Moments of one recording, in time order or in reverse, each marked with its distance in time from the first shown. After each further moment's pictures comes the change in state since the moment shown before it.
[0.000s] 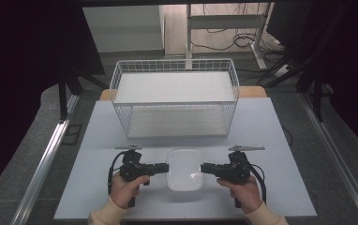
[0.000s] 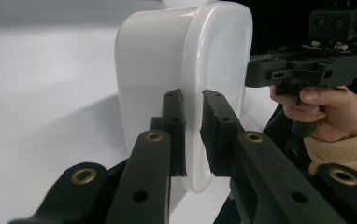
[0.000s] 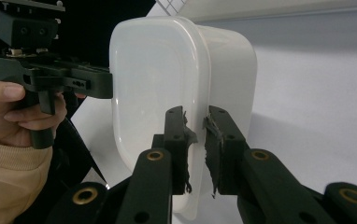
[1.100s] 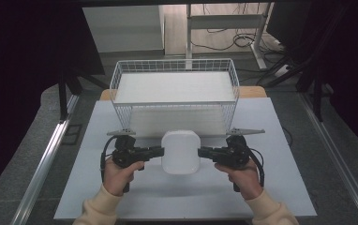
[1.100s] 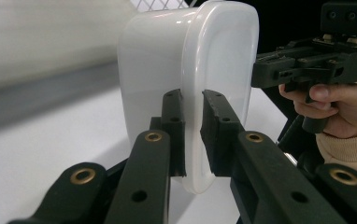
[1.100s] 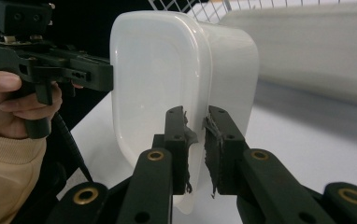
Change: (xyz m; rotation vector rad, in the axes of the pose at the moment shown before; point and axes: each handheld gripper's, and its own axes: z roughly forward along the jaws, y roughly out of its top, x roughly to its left) left arm -0.022 0.046 -0.029 -0.075 0.063 0.138; right arm 0.027 0.049 -0.008 -0.053 -0.007 -0.157
